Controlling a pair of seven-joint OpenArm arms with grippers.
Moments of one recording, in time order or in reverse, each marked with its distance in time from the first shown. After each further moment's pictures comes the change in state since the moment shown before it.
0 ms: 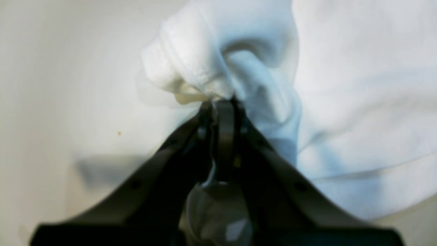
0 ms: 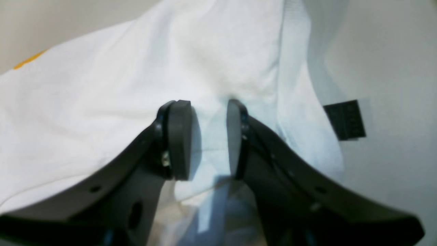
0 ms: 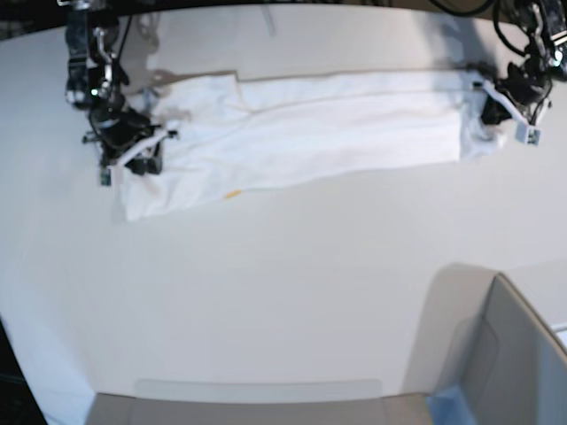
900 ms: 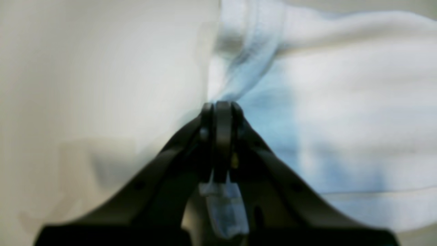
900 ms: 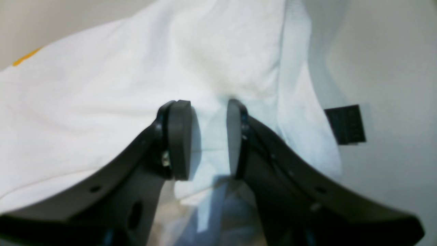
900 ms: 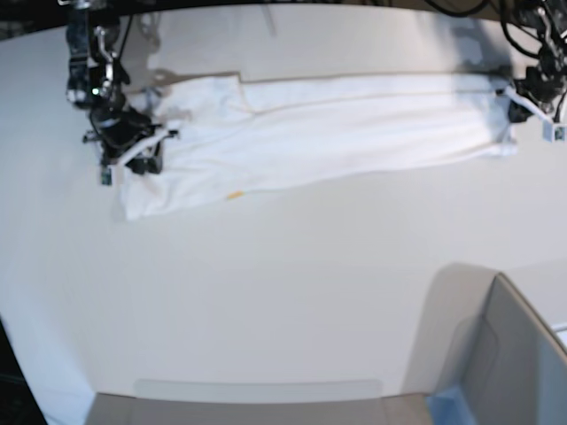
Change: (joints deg) left arm -2.8 3.9 -14.4 2.1 3.5 0.3 5.5; right arm -0.1 -0.1 -0.2 0.3 -0.2 -0.2 -0.1
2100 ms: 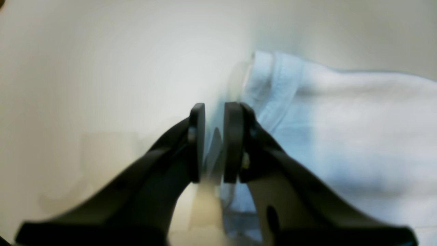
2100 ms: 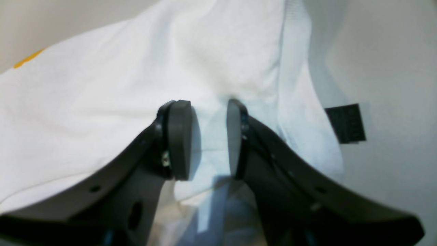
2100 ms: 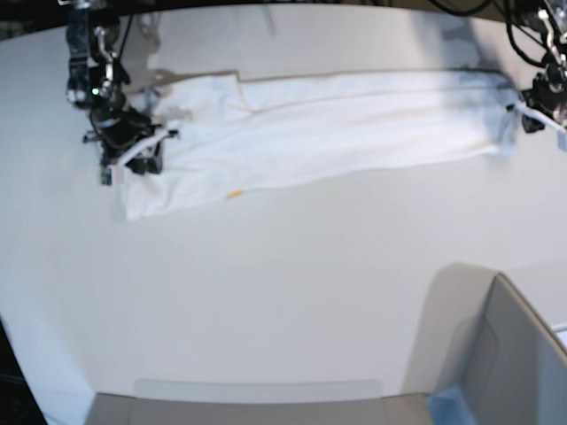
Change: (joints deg) left arm -0.4 0.0 -0.3 7.6 -0.3 12.8 4.4; right arm 0.0 0.0 0.0 -0.1 0.0 0.0 0.2
